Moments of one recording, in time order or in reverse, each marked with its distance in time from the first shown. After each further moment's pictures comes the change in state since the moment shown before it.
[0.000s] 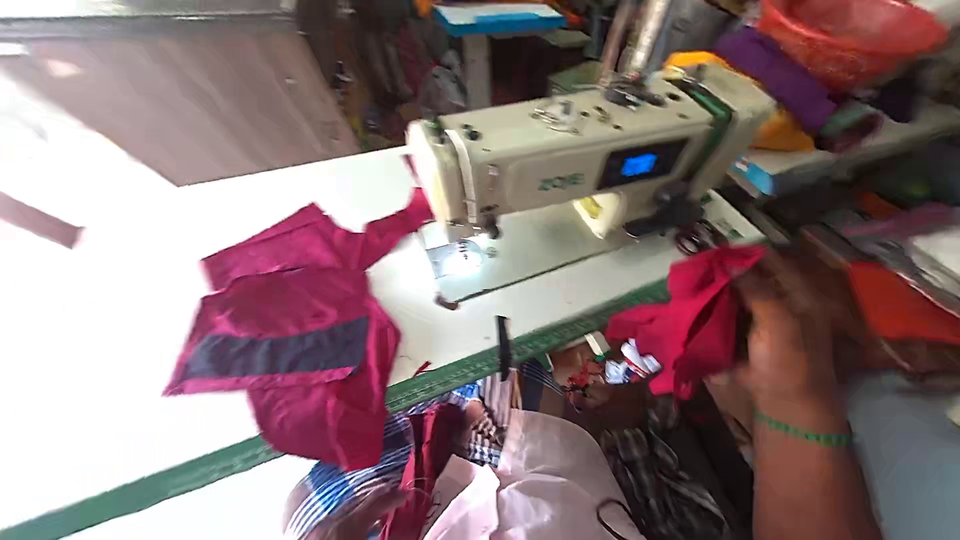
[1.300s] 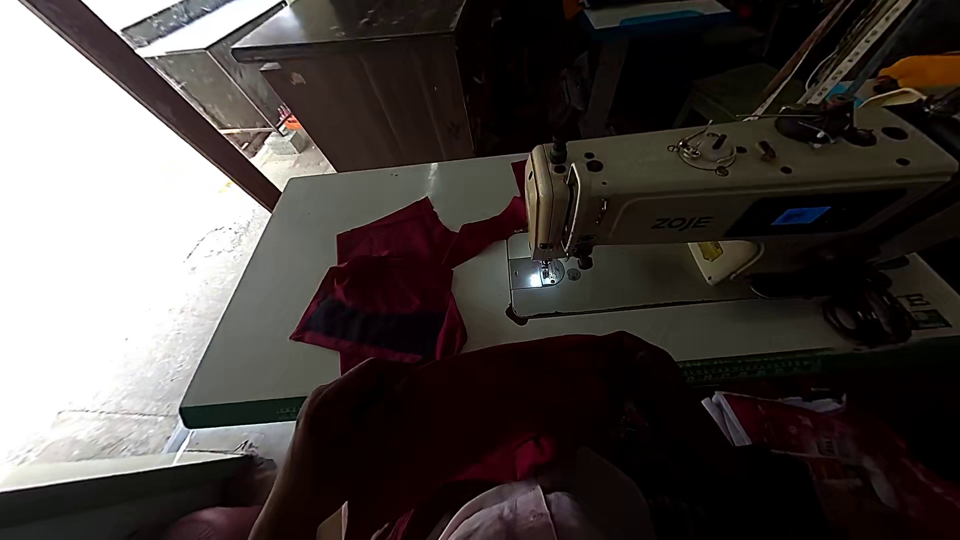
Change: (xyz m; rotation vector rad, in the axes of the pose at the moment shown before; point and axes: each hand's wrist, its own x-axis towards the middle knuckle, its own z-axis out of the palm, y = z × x) left_hand 0.051 0.037 -0.074 -0.359 0.783 0.208; right_hand 0.004 0.051 0.114 0.166 -0.673 0.419
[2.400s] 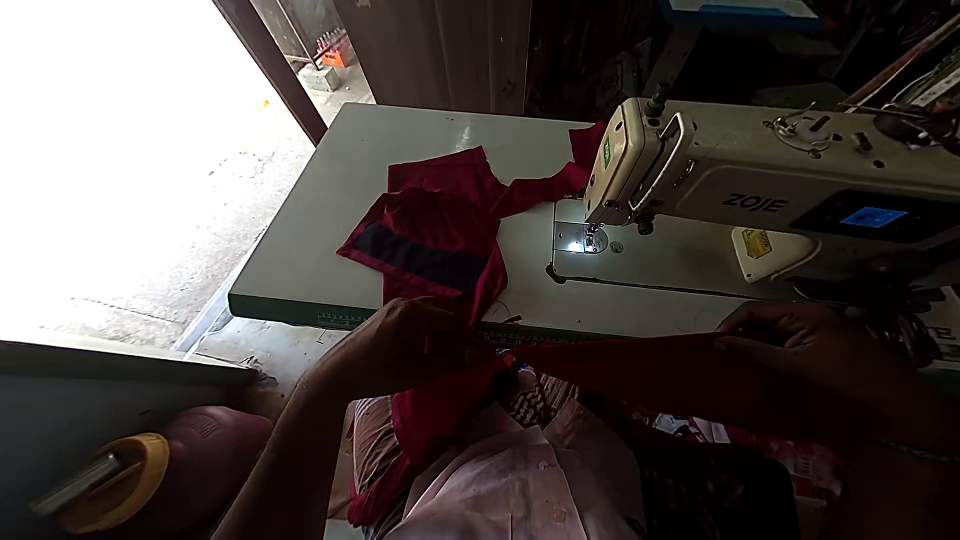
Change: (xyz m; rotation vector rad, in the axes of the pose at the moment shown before) left_hand -0.007 -0.023 -0.028 0.119 -0.423 0.166; right_hand -0.007 -0.051 -0.090 -0.742 -0.152 -0.205
